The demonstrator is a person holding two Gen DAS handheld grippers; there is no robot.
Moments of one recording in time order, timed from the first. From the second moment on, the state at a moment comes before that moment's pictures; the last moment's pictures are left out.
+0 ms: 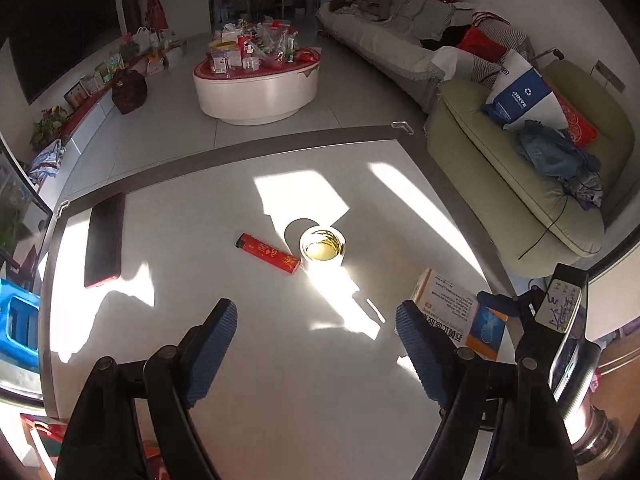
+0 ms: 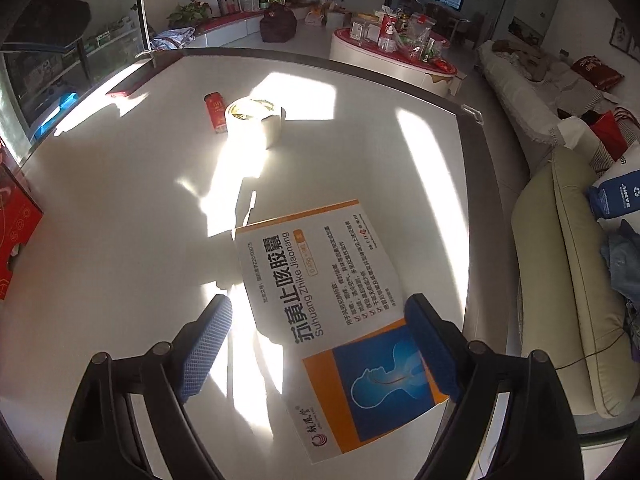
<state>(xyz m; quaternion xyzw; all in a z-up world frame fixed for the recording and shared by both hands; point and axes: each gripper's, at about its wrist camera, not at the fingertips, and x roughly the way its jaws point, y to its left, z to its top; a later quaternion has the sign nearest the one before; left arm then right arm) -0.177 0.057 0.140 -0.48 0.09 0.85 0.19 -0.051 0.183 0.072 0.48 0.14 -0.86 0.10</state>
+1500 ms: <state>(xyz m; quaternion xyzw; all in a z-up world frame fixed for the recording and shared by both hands) -0.270 0.135 0.038 -0.52 0.18 0.82 0.17 -0.047 0.248 0.064 0.48 -0.07 -0.86 0.12</state>
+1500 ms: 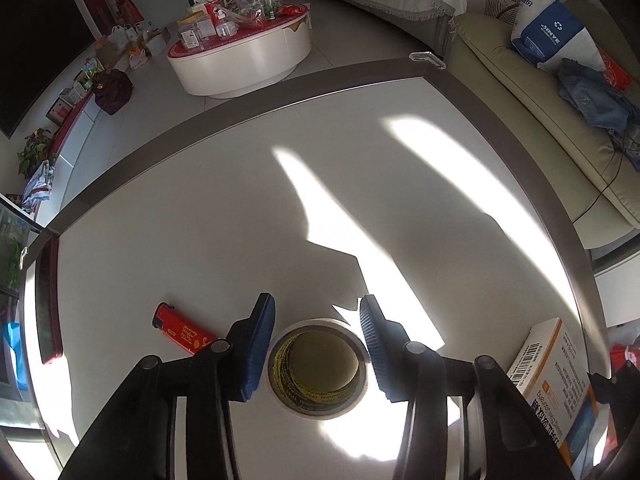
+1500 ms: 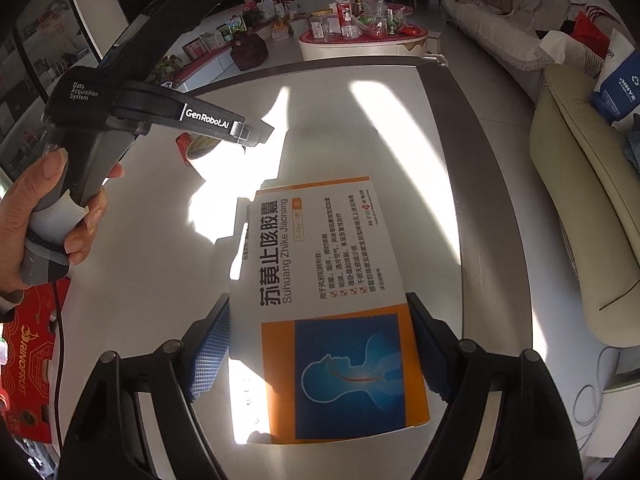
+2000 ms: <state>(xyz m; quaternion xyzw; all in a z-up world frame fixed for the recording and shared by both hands) -0.257 0.134 0.026 -0.58 0.17 0.78 0.14 -0.017 0.272 0.080 0.46 -0.24 -0.84 0.17</state>
